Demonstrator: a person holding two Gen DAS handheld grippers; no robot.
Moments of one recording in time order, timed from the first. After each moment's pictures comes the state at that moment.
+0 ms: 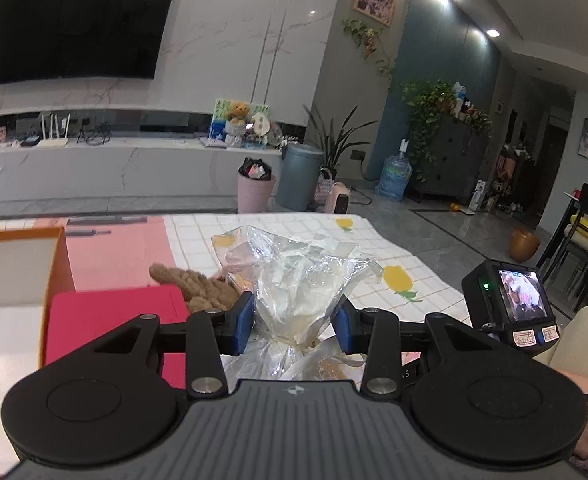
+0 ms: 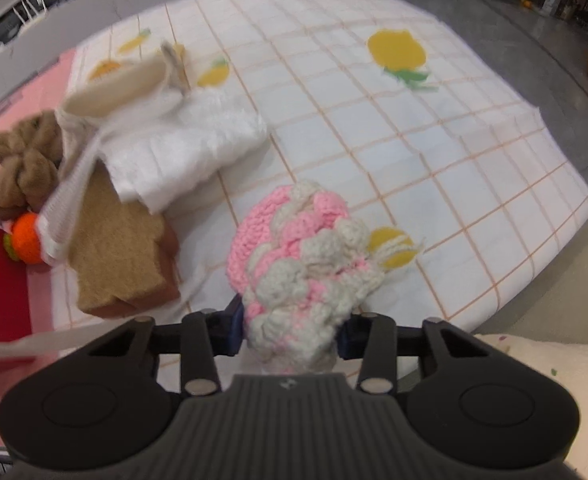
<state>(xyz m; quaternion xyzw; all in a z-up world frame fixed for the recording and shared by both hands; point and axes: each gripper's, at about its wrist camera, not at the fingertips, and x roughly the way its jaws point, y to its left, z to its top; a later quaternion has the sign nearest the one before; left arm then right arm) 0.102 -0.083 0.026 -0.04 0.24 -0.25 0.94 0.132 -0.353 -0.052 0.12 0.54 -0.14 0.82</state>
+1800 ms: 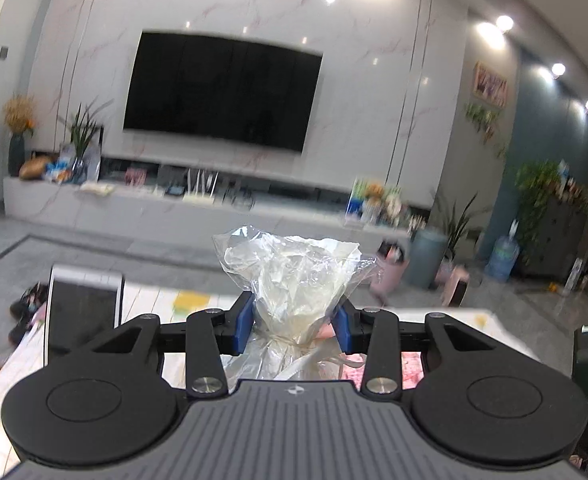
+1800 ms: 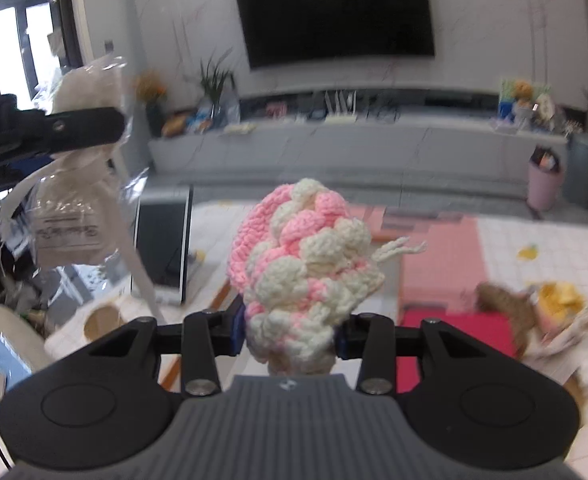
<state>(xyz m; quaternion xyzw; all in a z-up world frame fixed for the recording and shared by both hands) 0.067 0.144 0.133 -0.07 0.19 -0.07 0.98 0.095 -0.009 0.104 0.03 0.34 0.22 0.91</state>
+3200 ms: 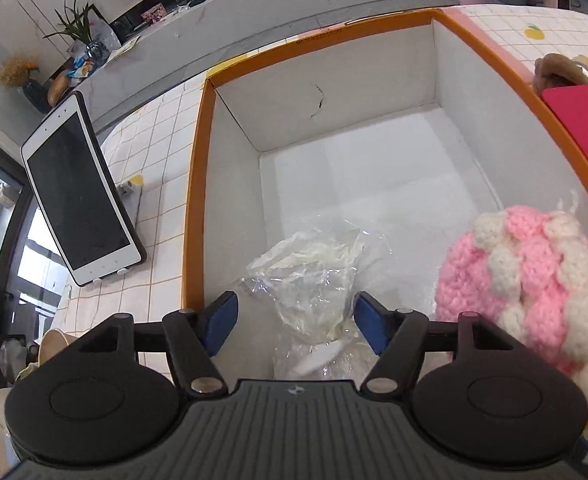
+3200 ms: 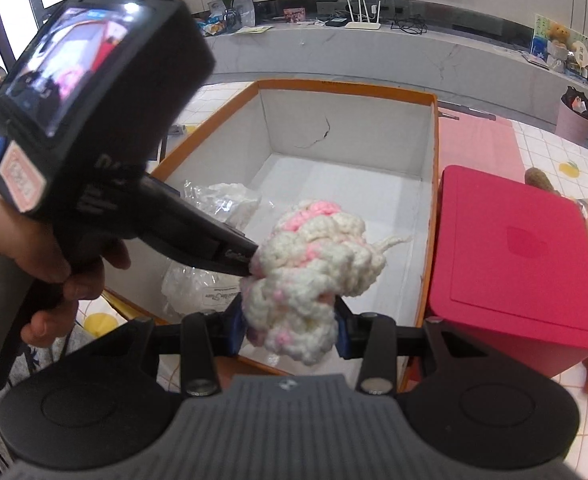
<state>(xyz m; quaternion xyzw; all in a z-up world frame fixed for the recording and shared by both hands) 0.164 0.099 -0.032 0.16 0.51 0.06 0.84 0.114 -0.014 0.010 -0.02 0.43 0.25 0.87</state>
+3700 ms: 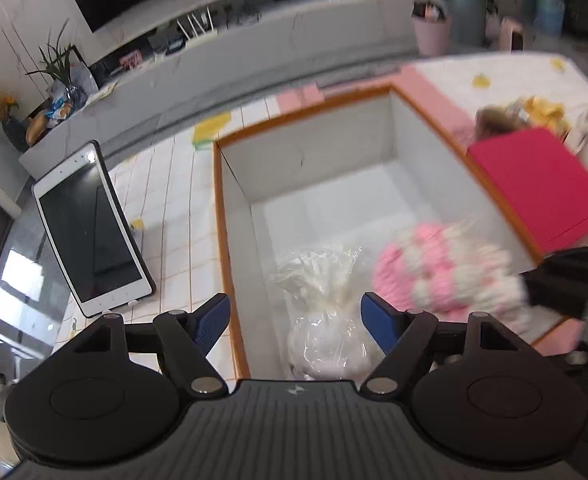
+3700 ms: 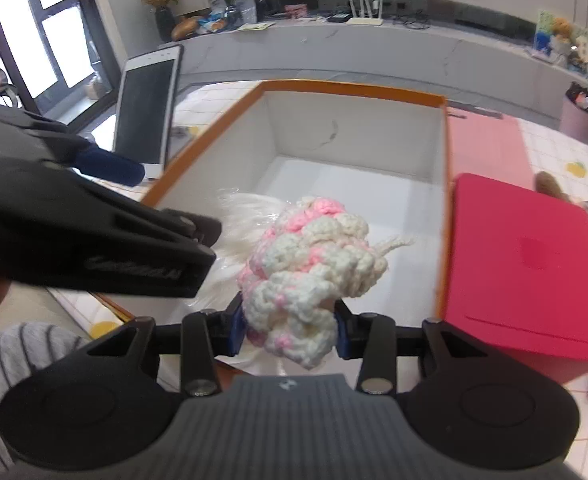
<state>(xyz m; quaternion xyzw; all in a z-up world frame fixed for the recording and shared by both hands) 0.126 0.114 0.026 0.14 0.45 -0.02 0.88 0.124 0.002 0.013 -0.02 0.45 0.26 0.86</state>
